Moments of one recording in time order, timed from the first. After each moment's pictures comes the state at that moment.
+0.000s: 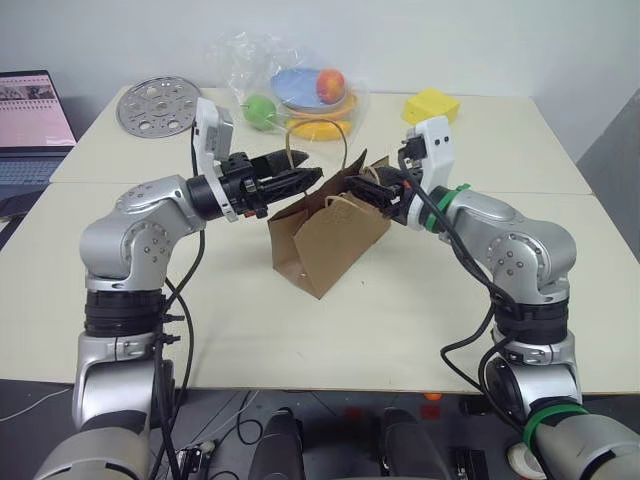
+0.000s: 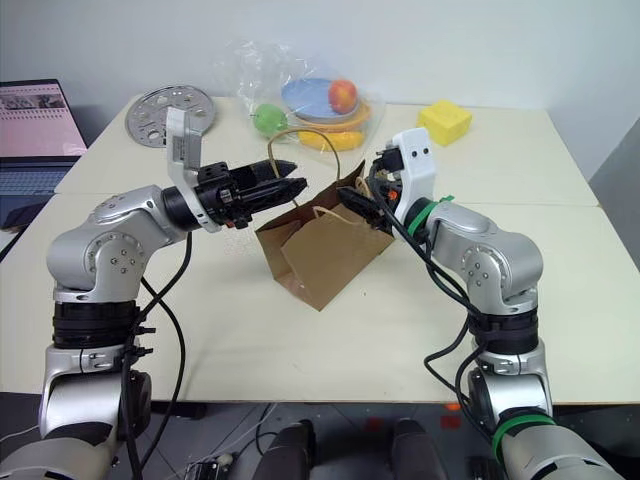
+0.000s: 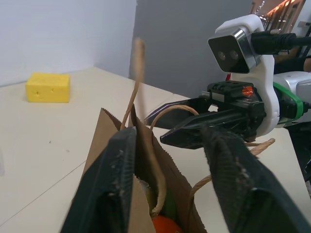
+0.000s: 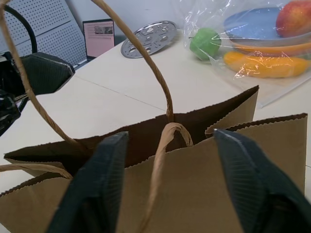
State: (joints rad) left arm -0.76 0.58 0.15 0.01 -0.67 0.71 -0.97; right arm -0.81 -0.24 -0.06 -0.22 0.57 1.06 0.31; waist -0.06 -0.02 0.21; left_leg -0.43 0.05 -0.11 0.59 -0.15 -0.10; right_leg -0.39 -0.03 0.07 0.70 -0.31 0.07
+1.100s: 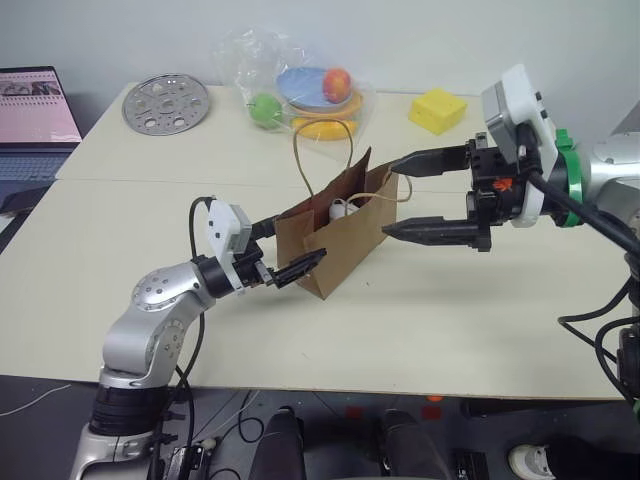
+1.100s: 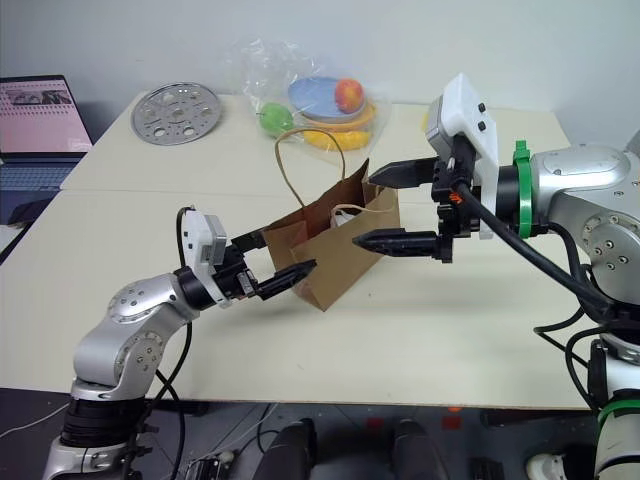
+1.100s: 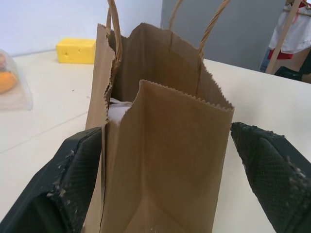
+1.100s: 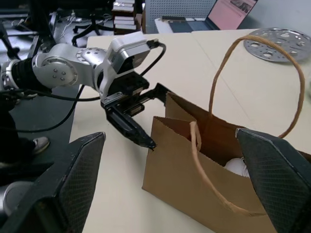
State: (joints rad) left arm -0.30 0.50 0.07 -0.26 -0.51 0.40 -0.81; right arm -0.94 -0.85 0.00 -0.43 0.81 1.05 0.97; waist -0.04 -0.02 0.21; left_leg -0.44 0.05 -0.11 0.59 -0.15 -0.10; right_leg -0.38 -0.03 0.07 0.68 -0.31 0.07
